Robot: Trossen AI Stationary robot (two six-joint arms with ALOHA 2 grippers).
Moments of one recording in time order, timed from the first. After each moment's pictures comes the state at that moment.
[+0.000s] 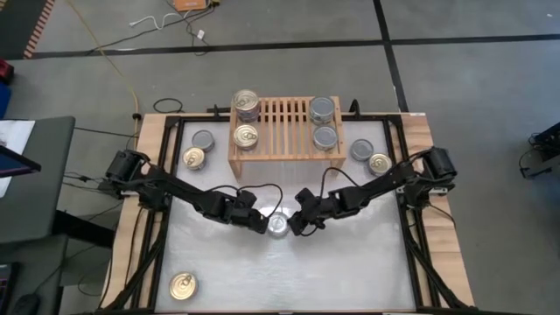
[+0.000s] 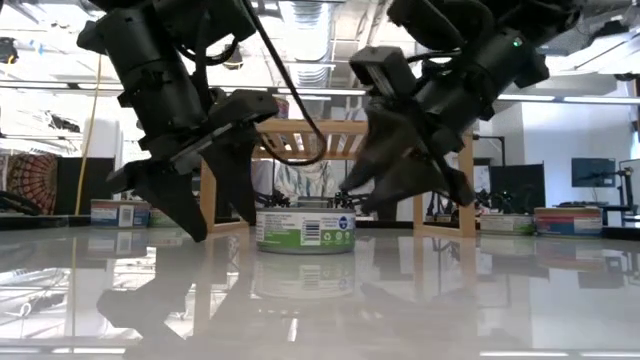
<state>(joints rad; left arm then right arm) -0.27 1.69 0.91 -0.28 -0.28 -1.34 0.21 1.76 0.89 0.11 0.13 1.07</state>
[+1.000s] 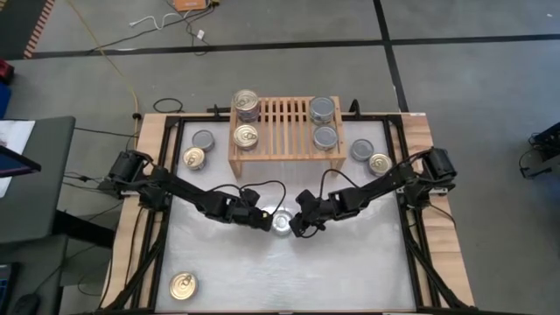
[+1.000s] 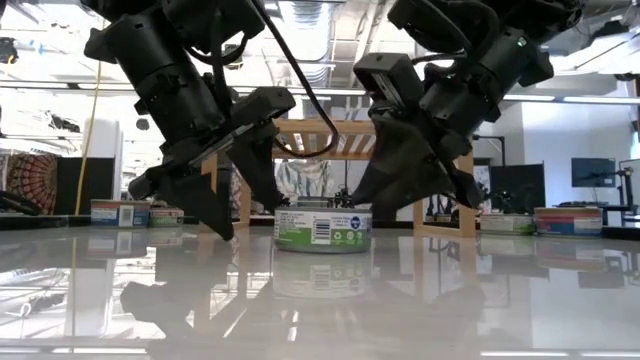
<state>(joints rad) -0.25 1.71 0.91 -0.15 -0.36 -1.32 0.22 1.76 0.89 0.08 0.13 1.07</state>
